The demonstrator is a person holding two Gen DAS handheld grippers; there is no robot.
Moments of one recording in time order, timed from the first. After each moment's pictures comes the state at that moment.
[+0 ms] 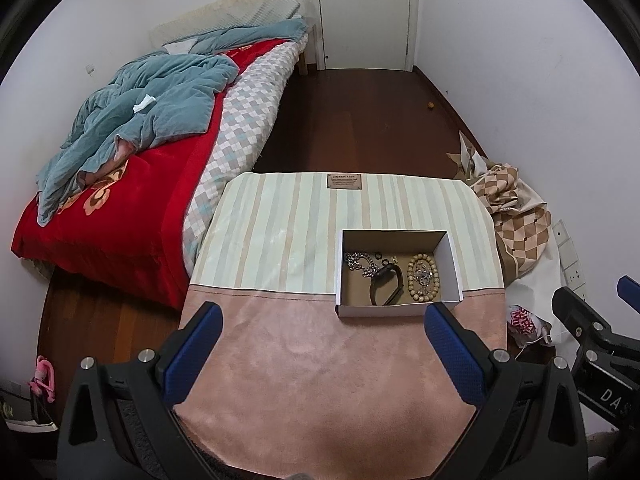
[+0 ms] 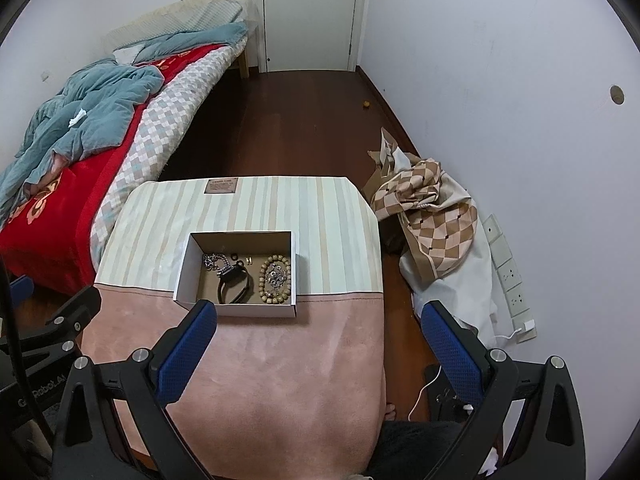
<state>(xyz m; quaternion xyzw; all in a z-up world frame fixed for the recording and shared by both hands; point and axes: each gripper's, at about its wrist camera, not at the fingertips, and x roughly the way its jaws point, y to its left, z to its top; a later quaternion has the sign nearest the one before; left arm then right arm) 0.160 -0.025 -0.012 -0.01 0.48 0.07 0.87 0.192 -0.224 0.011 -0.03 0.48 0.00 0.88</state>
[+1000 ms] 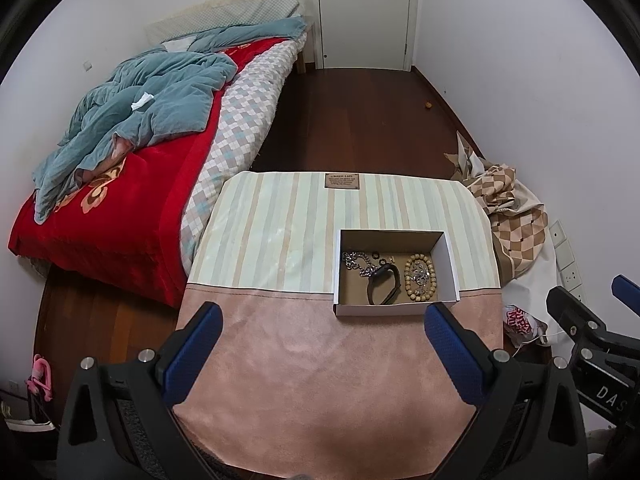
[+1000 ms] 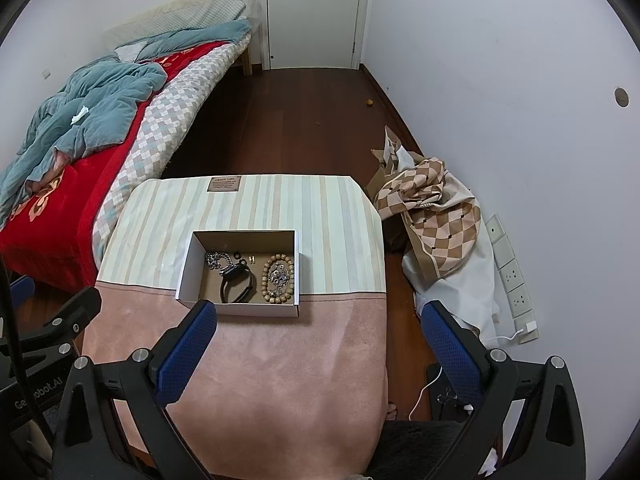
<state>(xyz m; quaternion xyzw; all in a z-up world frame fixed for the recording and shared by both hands) 0.163 -0.024 -0.007 -0.02 0.48 0.07 0.87 0.191 -0.220 0.012 -0.03 0.48 0.01 0.88</state>
